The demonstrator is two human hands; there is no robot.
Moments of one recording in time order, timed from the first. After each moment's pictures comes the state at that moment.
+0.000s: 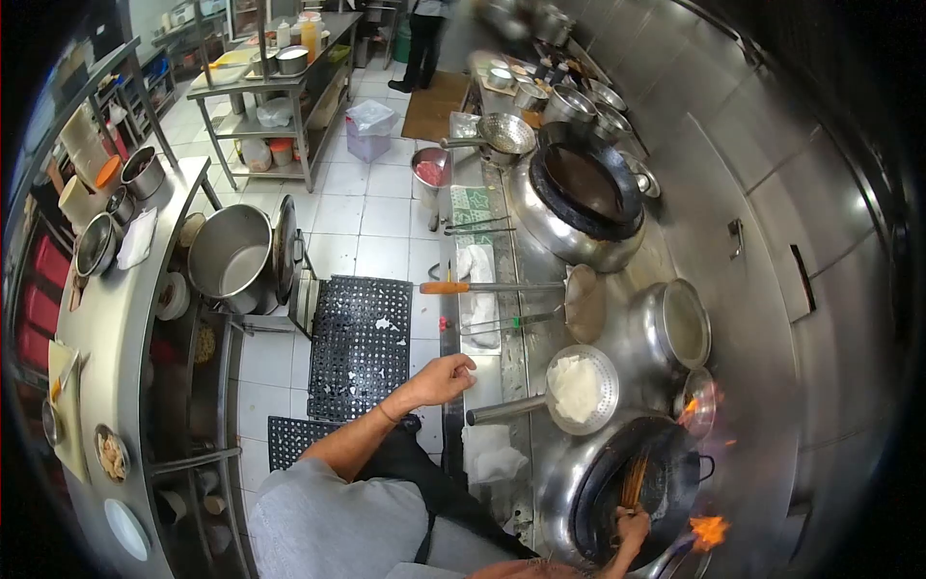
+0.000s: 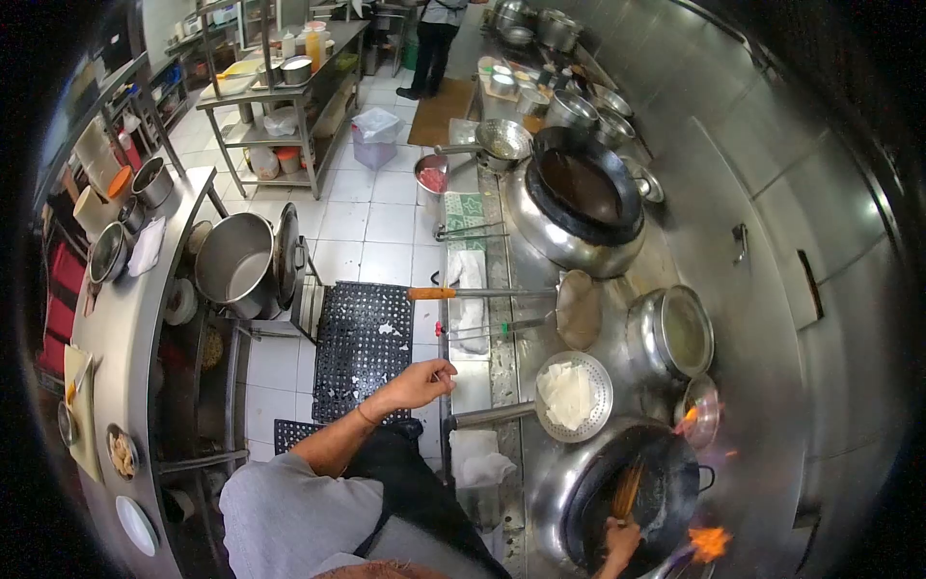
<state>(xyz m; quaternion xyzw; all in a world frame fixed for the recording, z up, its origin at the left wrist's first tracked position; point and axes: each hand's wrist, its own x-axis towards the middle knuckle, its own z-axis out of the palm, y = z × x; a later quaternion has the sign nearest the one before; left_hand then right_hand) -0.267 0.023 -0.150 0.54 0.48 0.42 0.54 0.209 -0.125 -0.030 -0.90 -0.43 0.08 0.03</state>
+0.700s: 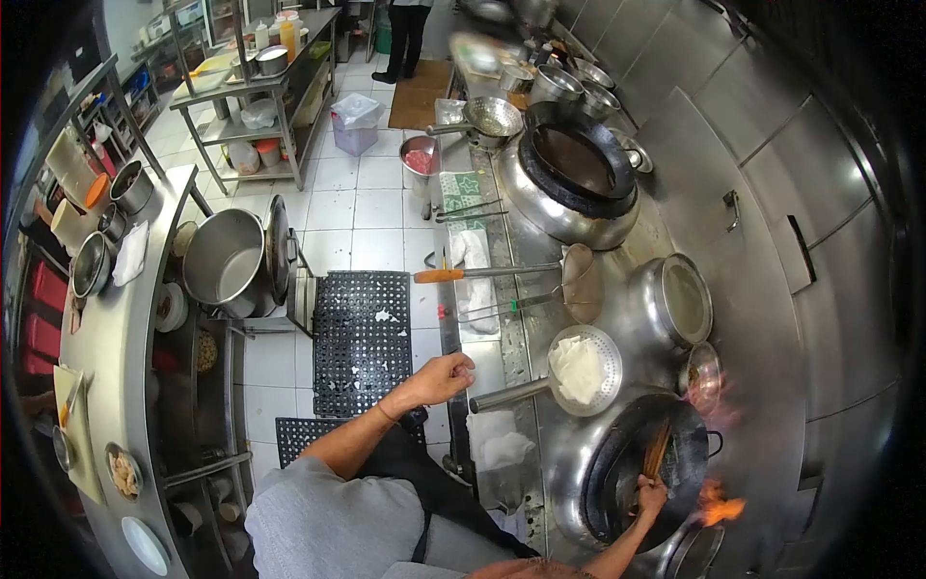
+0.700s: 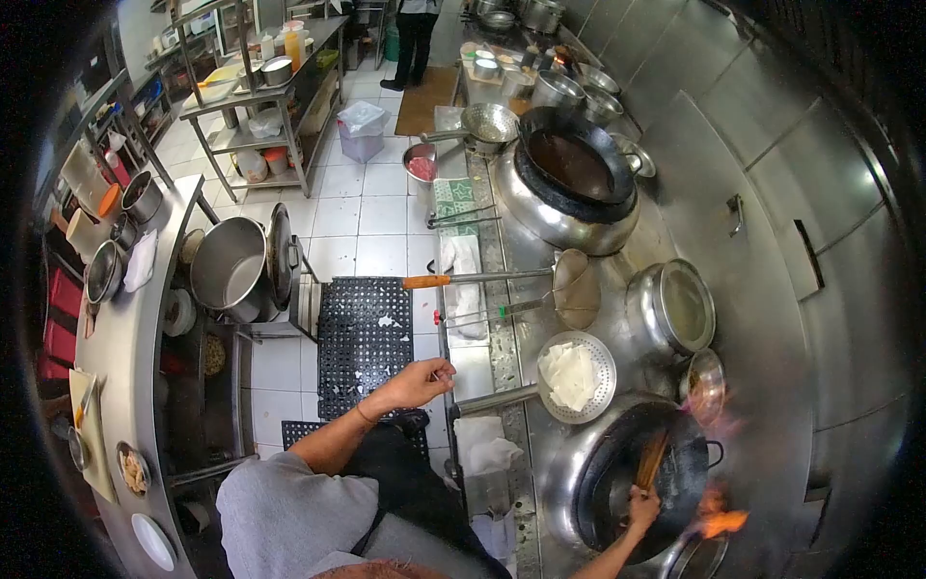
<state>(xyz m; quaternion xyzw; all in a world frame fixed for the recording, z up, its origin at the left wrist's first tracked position) -0.269 0.008 -0.139 0.58 0.49 0.34 0.55 0.252 -0.114 -0.057 -0.90 -0.40 0.12 0.15</state>
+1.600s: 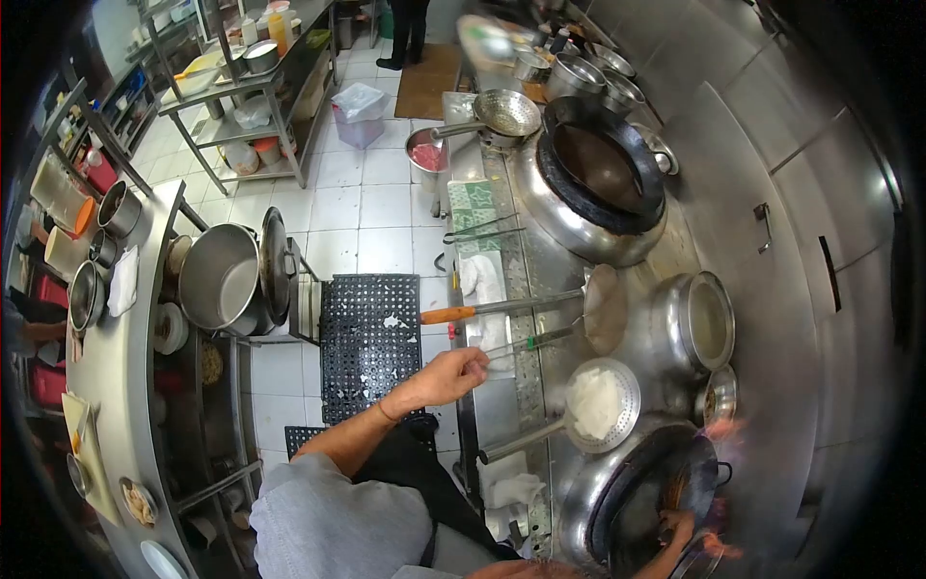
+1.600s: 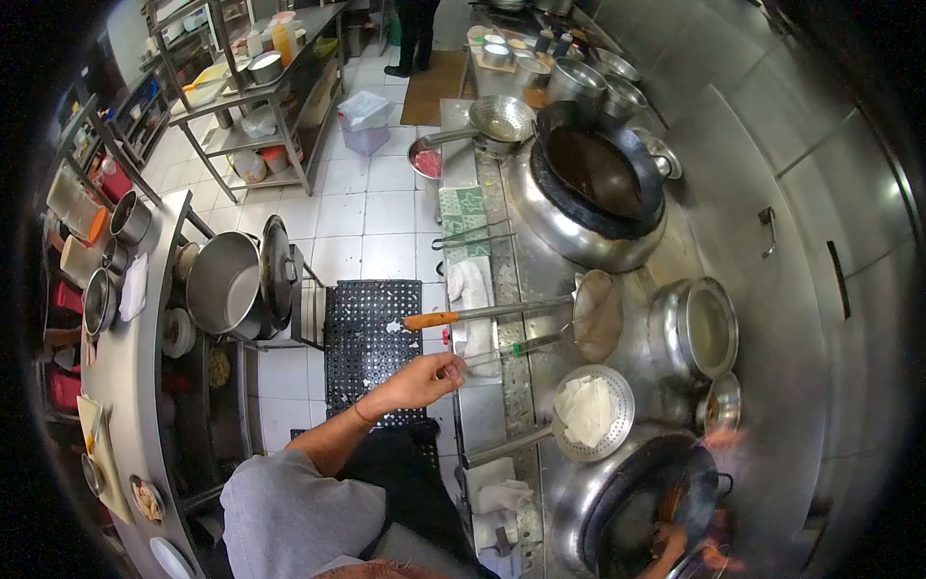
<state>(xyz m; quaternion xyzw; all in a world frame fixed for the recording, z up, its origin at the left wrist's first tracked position) -0.305 0.095 -0.115 0.59 0.48 0.35 0.55 0.370 -0.080 -0.066 -0.95 -0.15 0.24 -0.15</state>
